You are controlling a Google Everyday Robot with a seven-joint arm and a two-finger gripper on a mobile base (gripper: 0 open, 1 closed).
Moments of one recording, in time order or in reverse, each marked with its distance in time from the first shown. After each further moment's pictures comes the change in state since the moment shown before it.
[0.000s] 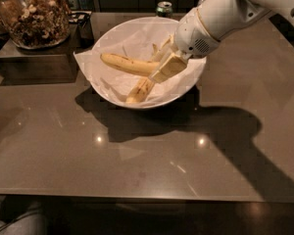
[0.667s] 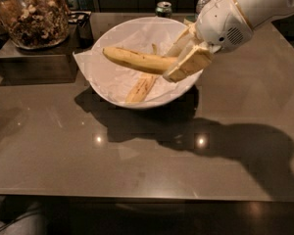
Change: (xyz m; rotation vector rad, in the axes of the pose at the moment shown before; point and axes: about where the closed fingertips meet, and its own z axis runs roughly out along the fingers) arm -0.018 0.047 -0.058 -0.054 -0.064 -0.044
